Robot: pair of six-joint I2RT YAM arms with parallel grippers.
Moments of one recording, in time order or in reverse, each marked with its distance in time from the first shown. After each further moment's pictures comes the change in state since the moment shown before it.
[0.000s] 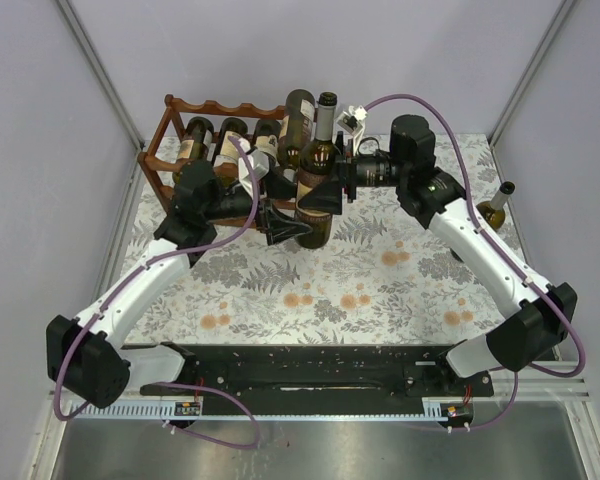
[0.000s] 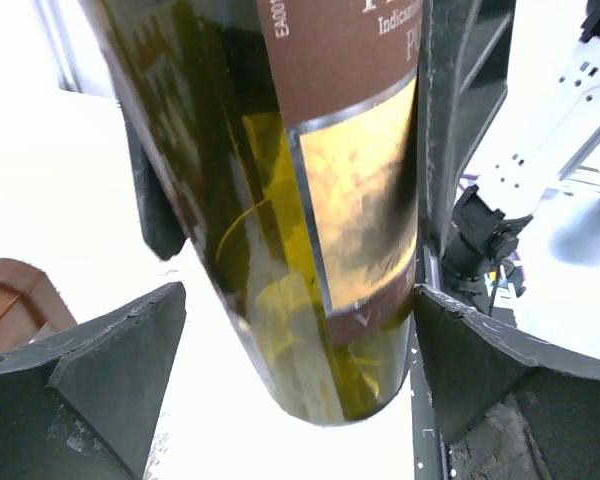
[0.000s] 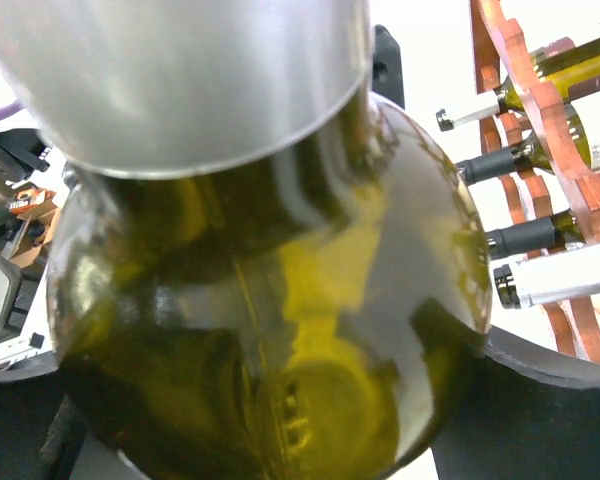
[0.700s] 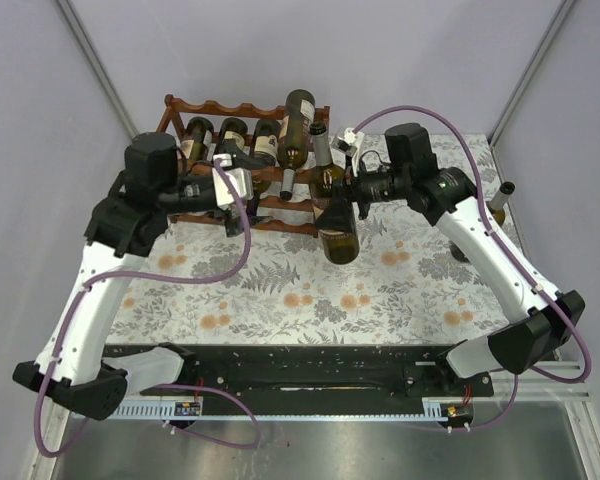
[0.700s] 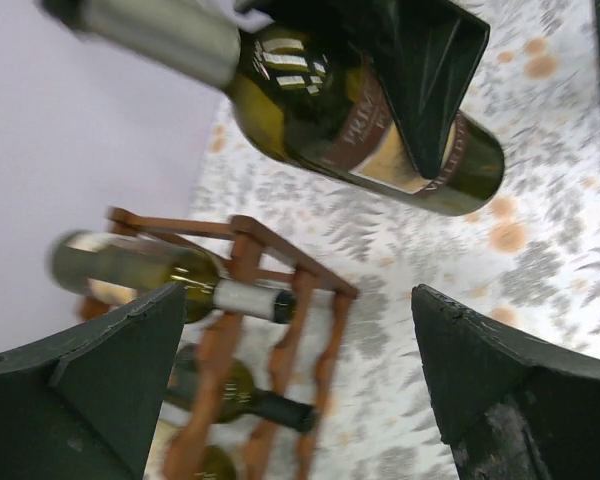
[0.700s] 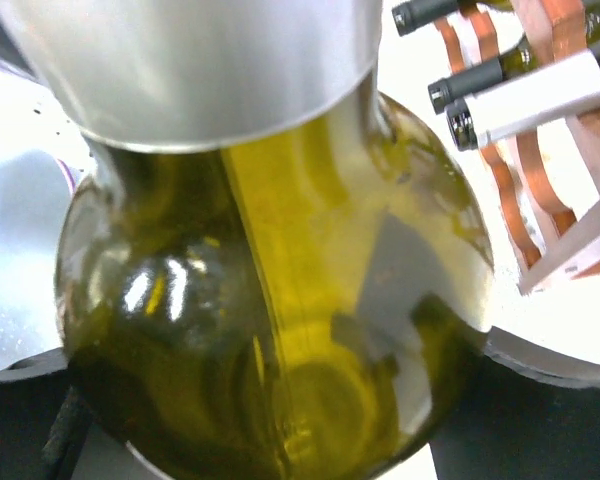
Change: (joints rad) left arm 0.073 -0.080 0.466 -0.947 -0.138 0.887; right arm -0.001 -0.013 0.101 -0.547 0.166 -0.364
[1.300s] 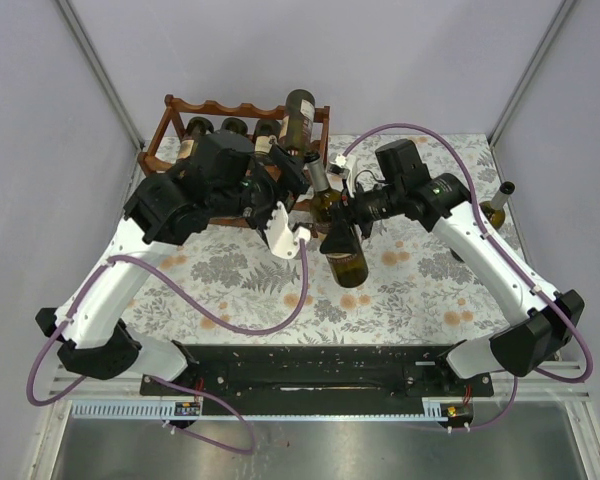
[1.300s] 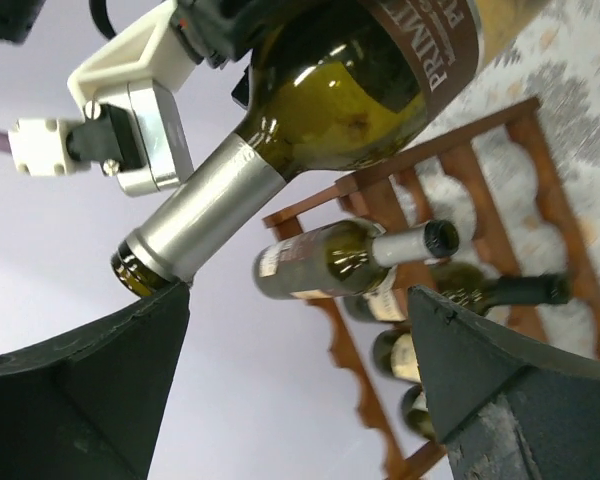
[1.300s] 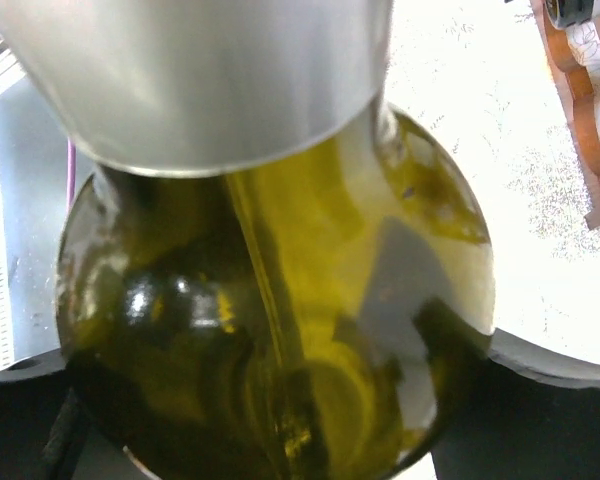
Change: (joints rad) left arm -0.401 0.235 0.420 -0.408 -0.611 0.846; right arm 0.040 -0.015 -0.058 -0.187 0.024 -0.102
